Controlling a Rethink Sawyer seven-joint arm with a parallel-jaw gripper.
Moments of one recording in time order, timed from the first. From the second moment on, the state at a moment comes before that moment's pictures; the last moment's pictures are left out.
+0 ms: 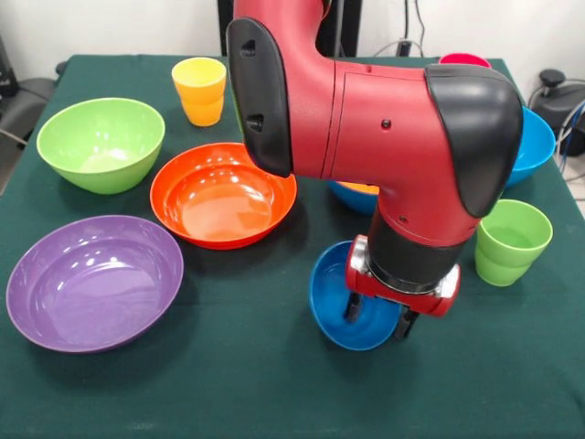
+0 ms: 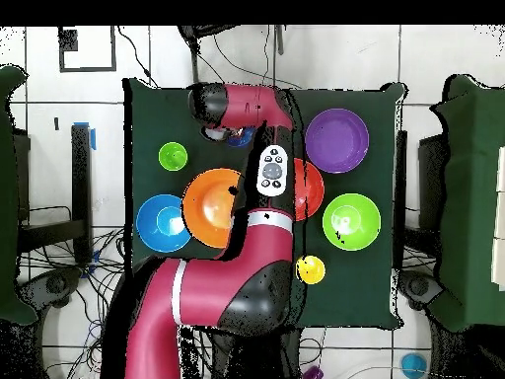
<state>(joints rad) -0.05 0.09 -0.14 0.49 0.07 1.03 1.99</state>
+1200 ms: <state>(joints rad) -0.03 0.07 -0.14 0.53 0.07 1.03 1.99</state>
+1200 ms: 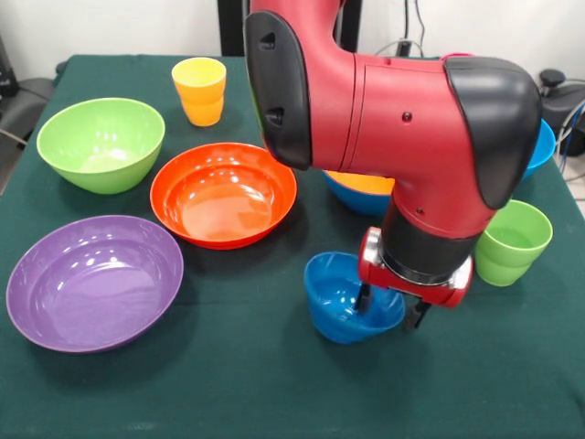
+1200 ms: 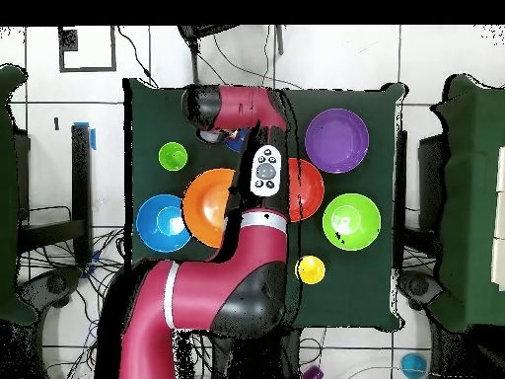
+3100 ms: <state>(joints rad) -0.03 -0.10 -0.15 0.62 0.07 1.09 1.99</state>
